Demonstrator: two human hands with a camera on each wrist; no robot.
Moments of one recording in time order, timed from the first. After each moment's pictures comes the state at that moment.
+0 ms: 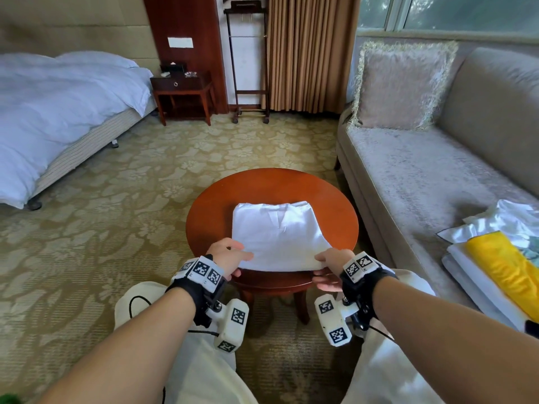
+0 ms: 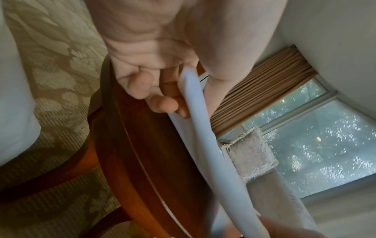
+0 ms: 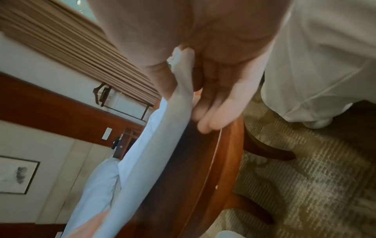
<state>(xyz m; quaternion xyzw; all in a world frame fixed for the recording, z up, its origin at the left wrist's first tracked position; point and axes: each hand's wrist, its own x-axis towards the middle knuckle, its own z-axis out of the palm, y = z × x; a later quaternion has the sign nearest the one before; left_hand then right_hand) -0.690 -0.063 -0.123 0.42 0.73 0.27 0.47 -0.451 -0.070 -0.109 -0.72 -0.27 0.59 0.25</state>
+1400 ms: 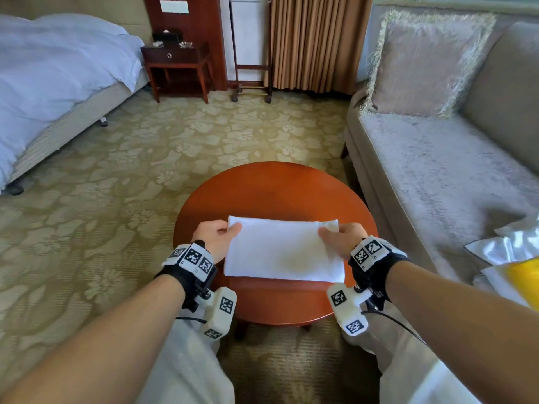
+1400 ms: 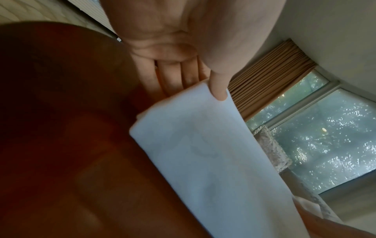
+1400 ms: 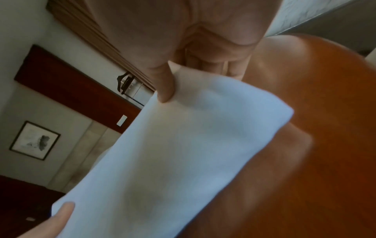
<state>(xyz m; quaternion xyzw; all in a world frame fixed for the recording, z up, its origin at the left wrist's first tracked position) -0.724 0.042 -0.148 0.54 0.72 0.30 0.32 -0.443 0.050 -0.125 -0.74 -0.48 0.42 0.22</state>
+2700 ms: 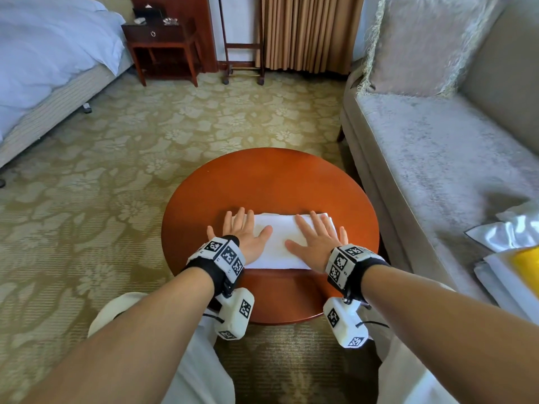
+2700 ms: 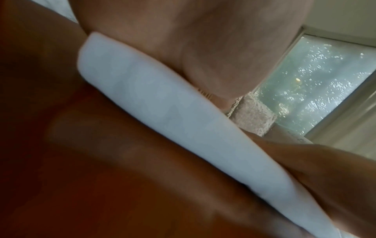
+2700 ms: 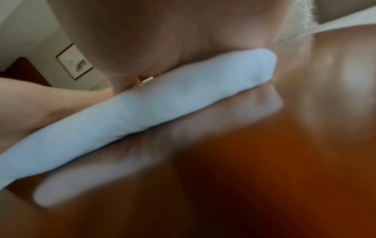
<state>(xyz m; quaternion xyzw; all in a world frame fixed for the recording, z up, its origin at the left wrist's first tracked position) -0.657 0.054 -0.156 0.65 0.72 -0.07 0.25 -0.475 0.051 -0.173 -0.67 -0.71 0.22 -0.06</state>
